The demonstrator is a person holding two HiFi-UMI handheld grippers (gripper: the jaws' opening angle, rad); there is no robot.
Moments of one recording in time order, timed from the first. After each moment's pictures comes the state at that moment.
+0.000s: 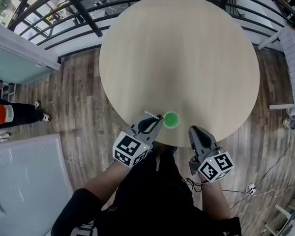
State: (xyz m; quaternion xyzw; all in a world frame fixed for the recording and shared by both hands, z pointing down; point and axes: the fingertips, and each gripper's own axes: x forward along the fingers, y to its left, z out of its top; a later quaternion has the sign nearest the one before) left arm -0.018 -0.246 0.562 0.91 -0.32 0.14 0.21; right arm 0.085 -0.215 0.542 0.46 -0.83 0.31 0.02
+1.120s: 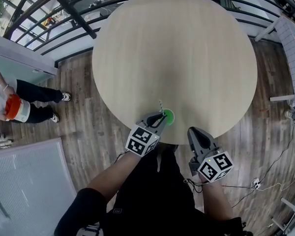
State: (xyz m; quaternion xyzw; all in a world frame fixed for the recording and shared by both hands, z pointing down) left arm 0.029 -0.243 0.655 0.90 -0.29 0.22 0.24; right arm 0.108 -0.198 0.564 0.46 -0.82 0.32 0.03
